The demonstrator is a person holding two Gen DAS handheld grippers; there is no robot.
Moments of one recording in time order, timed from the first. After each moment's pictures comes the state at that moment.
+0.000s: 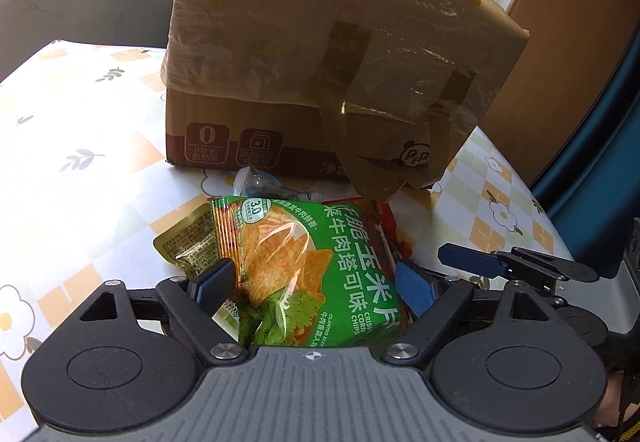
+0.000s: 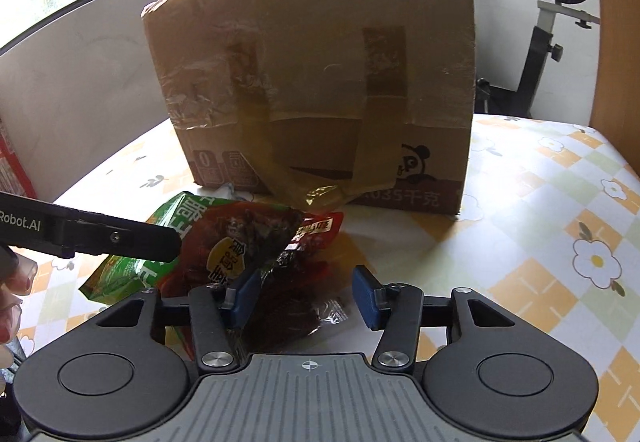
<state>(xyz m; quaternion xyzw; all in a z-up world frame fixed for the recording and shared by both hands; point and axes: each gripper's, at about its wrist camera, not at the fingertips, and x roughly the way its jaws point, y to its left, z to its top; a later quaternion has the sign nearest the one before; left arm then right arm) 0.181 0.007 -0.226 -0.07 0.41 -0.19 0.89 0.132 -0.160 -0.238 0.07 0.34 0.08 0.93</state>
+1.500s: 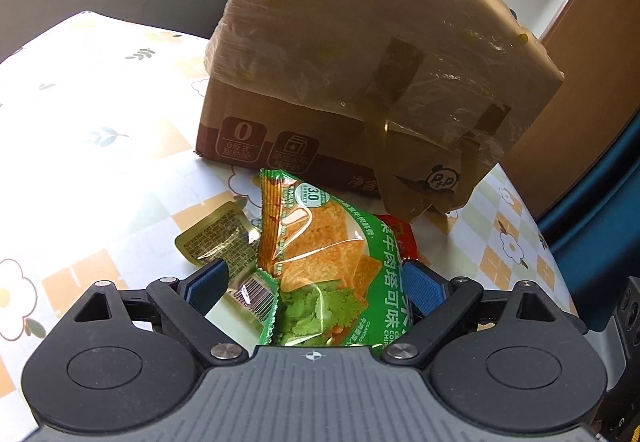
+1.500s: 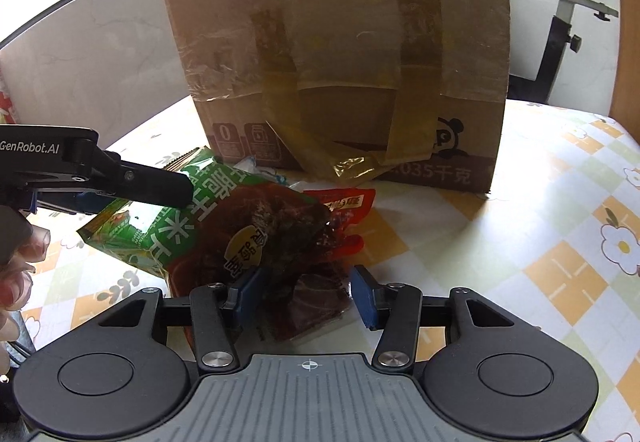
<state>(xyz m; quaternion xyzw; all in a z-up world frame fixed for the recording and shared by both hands) 0.188 0.026 -0.225 -0.13 0.41 -0.16 0.89 0.131 -0.149 -0.247 0.07 0.36 0.10 0.92</state>
